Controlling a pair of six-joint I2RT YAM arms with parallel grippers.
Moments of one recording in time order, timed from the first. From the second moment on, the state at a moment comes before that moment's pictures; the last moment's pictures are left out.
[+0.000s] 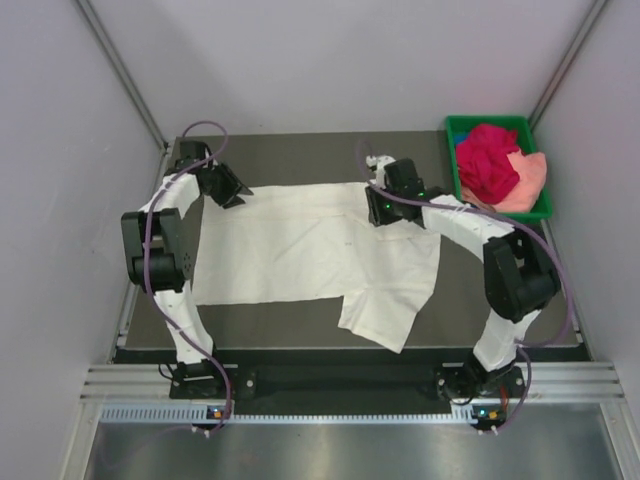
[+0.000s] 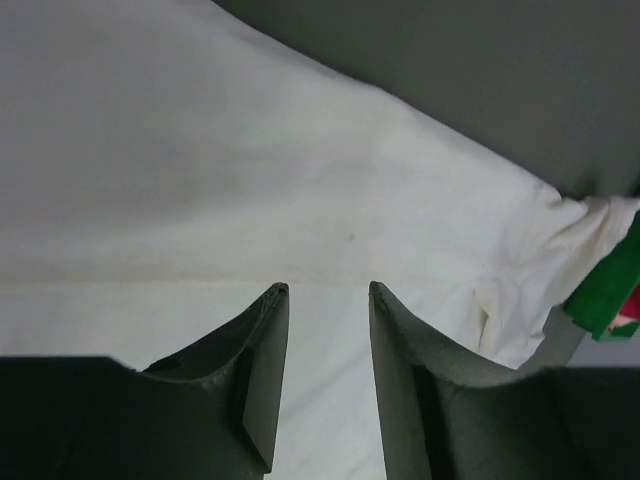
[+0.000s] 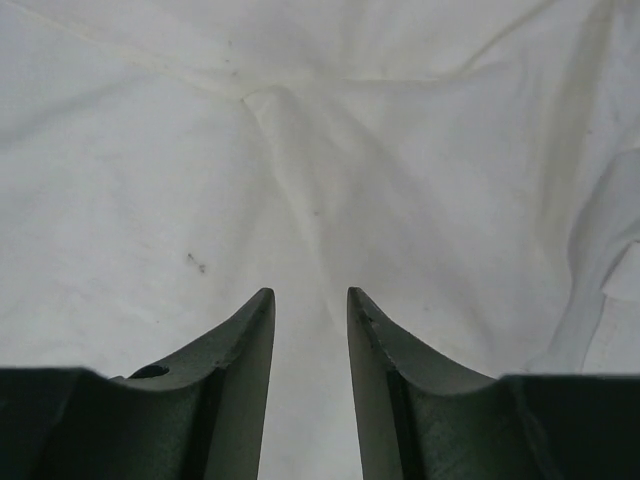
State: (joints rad) left arm 0.06 1.96 1.50 -0.46 0.40 -0.65; right arm 0.42 1.73 1.23 -0.30 -0.09 0.12
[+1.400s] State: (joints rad) left arm 0.20 2.19 1.65 -0.49 0.28 -0.65; right arm 0.69 1.97 1.40 -0.32 0.35 -0.11
